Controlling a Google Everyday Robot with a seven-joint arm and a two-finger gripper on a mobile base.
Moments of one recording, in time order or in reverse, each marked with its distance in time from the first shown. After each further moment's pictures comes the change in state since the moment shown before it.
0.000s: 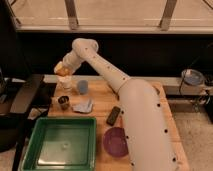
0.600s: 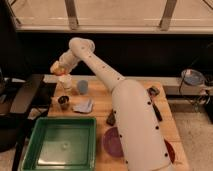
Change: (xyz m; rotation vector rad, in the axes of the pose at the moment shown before) arm 0.007 -0.006 0.013 0.025 -0.012 -0.025
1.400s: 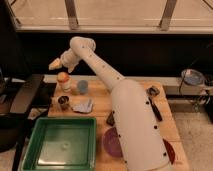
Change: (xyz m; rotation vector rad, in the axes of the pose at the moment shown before) arm 0.017 0.008 -0.009 -0.018 0.054 0.009
